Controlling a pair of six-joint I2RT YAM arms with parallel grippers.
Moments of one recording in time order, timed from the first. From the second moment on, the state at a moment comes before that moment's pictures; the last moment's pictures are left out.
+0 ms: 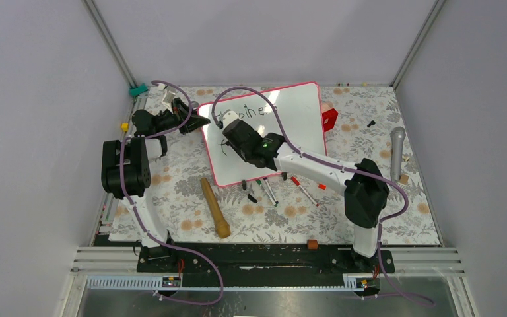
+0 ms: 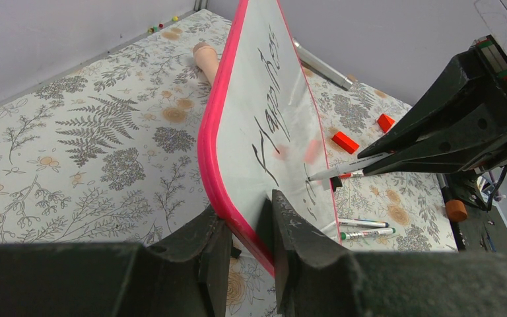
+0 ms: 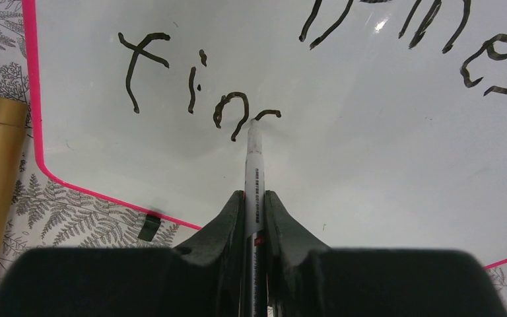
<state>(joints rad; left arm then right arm) 0.14 1.96 1.03 1.39 1.39 -0.74 0.97 1.88 1.62 -0.54 0.46 0.00</state>
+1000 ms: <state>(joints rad) 0.14 1.96 1.03 1.39 1.39 -0.74 0.96 1.90 1.69 -0.59 0.51 0.00</state>
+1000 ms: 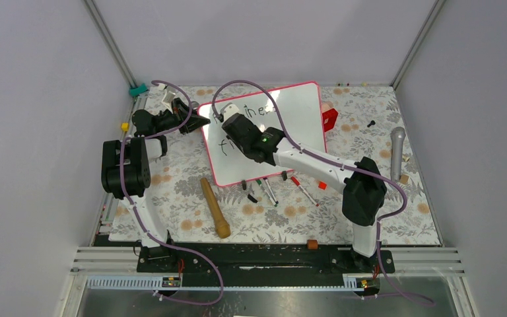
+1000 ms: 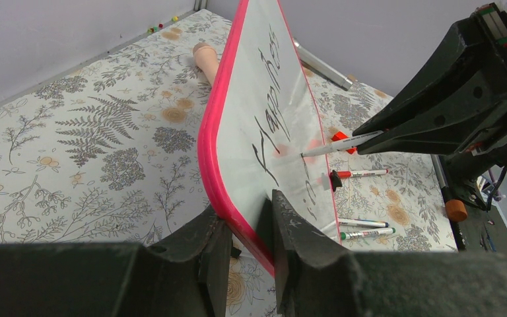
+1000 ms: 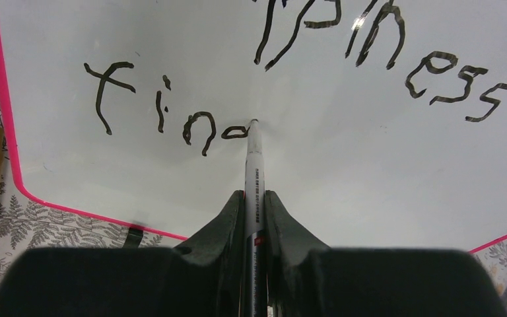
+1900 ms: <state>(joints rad) 0.14 1.96 1.03 1.38 1.39 -0.74 0.95 1.92 1.71 -0.59 0.51 0.01</state>
